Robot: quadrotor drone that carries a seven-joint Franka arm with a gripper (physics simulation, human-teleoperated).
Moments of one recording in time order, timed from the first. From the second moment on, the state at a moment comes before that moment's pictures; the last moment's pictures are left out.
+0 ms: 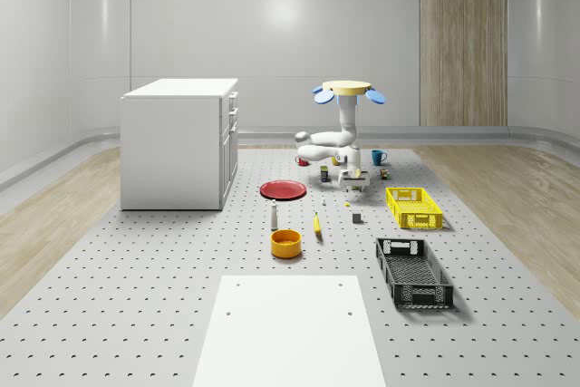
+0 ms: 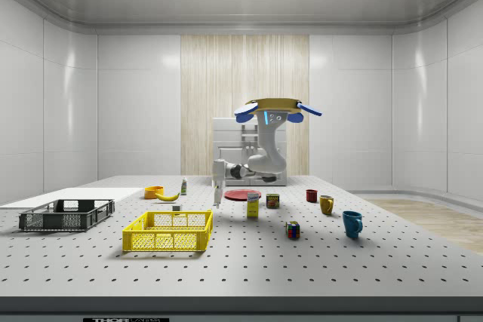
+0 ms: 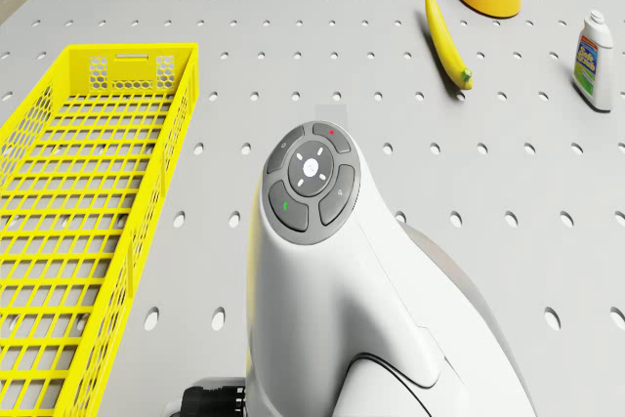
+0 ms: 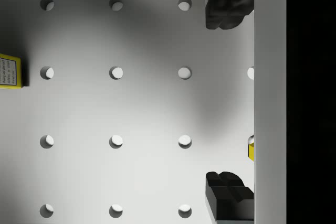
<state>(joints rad) -1.14 -1.38 1.35 -2.88 -1.83 1.44 1.66</state>
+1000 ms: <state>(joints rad) -1.15 -1.43 1.36 -2.87 -1.81 1.49 1.67</state>
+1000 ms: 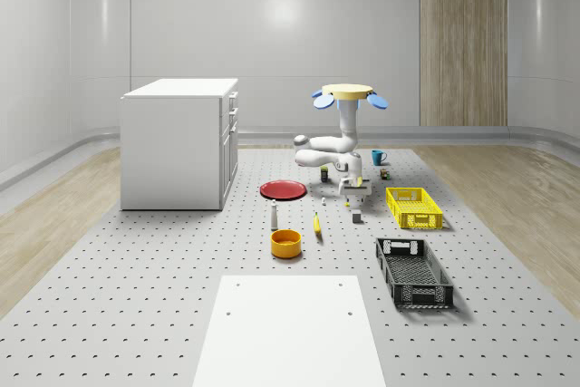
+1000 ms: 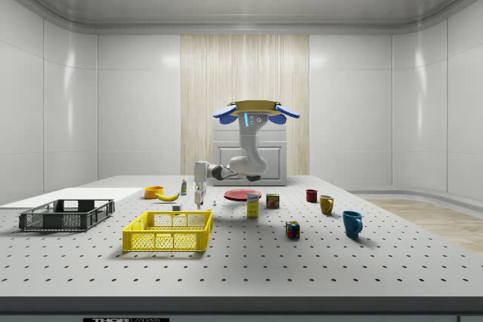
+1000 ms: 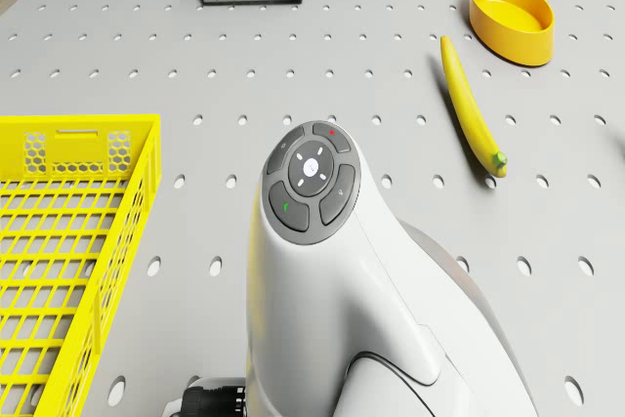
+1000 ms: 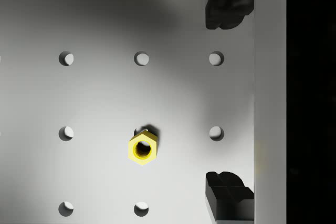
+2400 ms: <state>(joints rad) -1.16 -1.49 1.37 -2.87 -1.79 1.54 1.68</state>
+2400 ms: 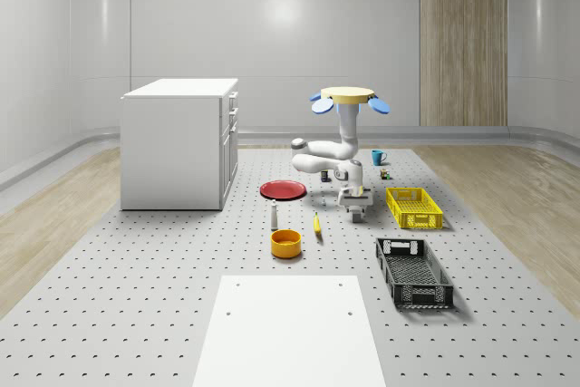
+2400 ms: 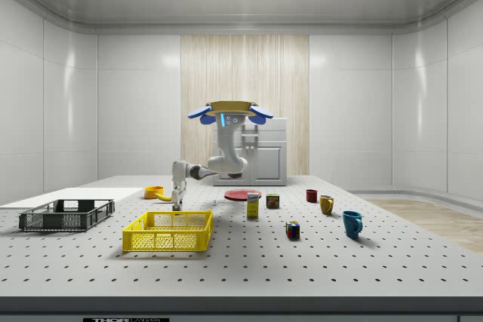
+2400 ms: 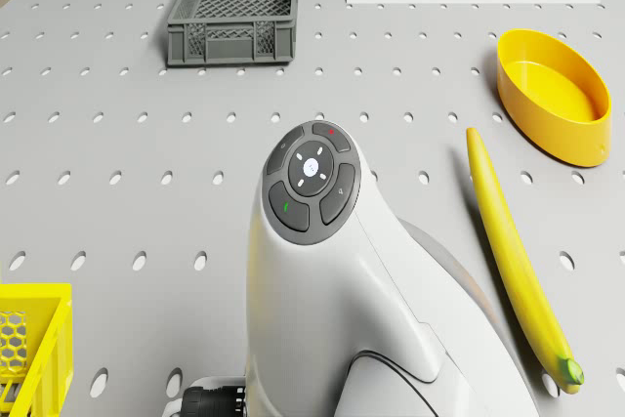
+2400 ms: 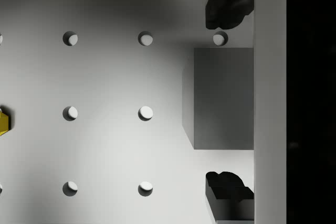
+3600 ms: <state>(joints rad) -1.18 -1.51 1.29 -2.85 -1.86 1.60 1.69</state>
